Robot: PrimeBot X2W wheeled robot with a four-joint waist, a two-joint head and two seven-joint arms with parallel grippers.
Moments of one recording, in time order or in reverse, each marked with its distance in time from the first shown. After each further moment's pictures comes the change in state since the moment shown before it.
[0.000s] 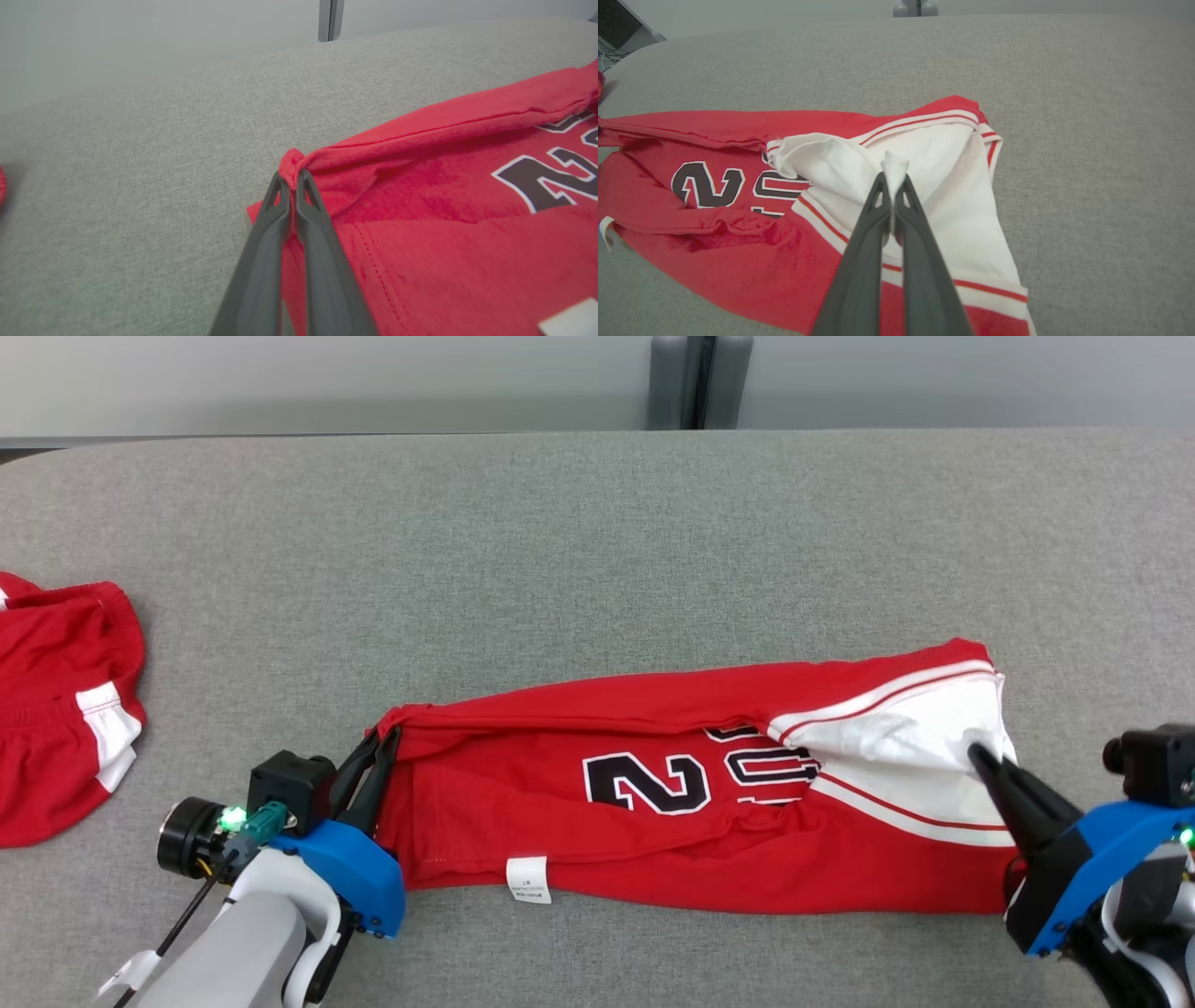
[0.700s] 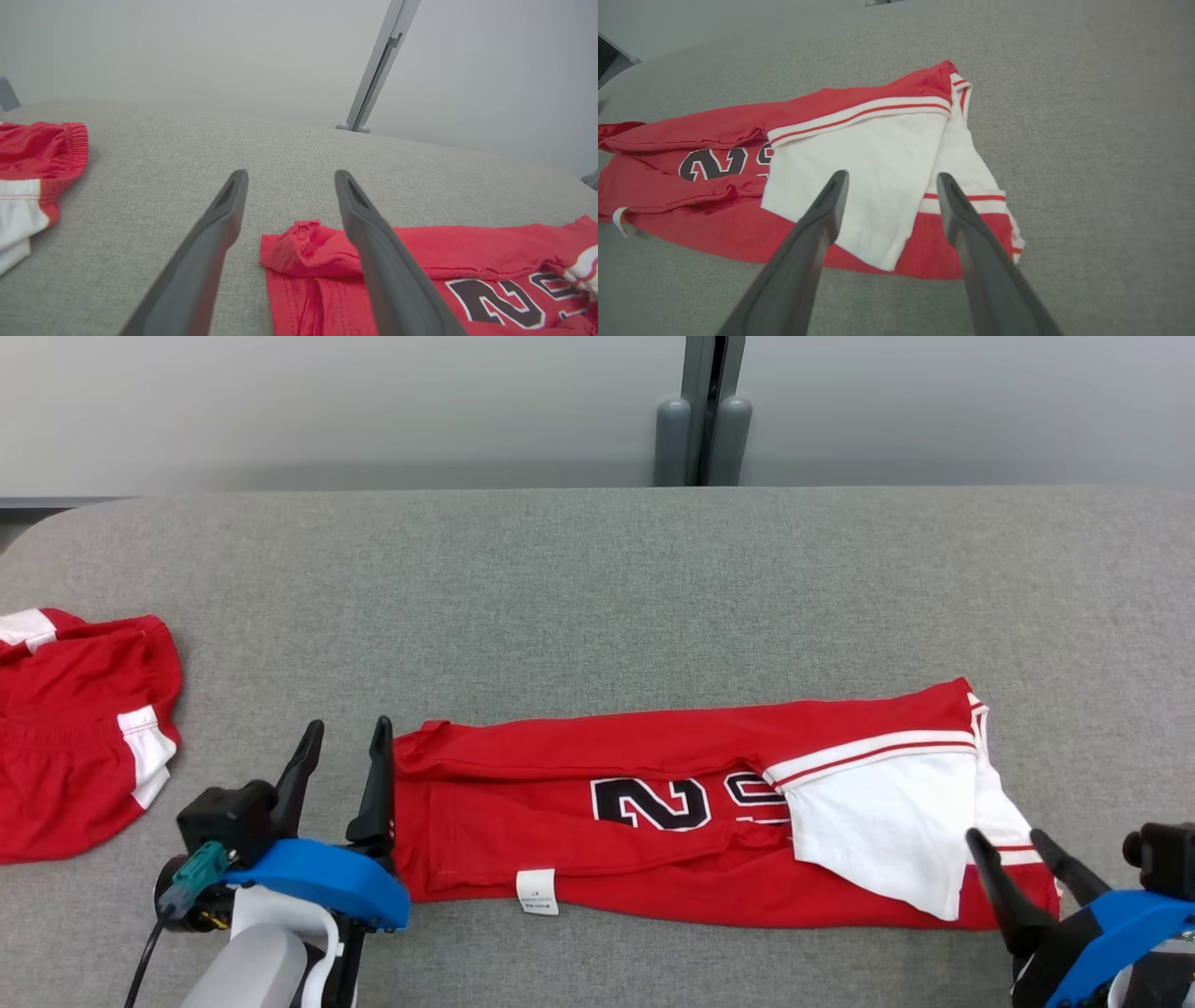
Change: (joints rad) left arm 0.152 -0.110 0.254 -0.114 -0.070 0.034 -0.056; right arm 0.186 0.165 -0.128 -0.067 -0.091 0.000 0.015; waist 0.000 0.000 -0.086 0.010
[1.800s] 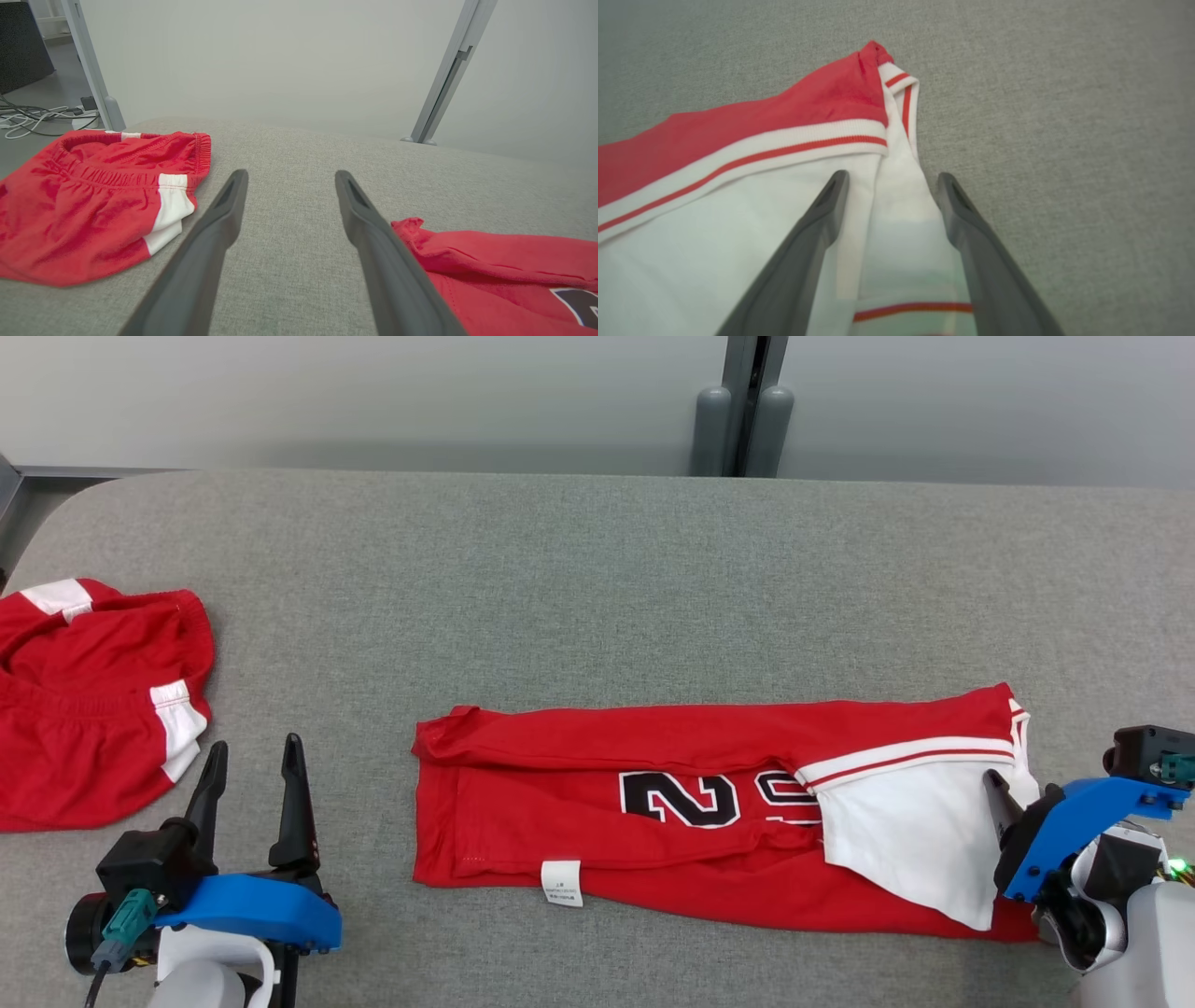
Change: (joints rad) left arm 0.136 -0.058 0.306 -0.068 0.250 -0.041 0.000; right arm -0.421 0.080 -0.220 0.603 -0.274 0.000 -0.045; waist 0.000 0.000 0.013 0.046
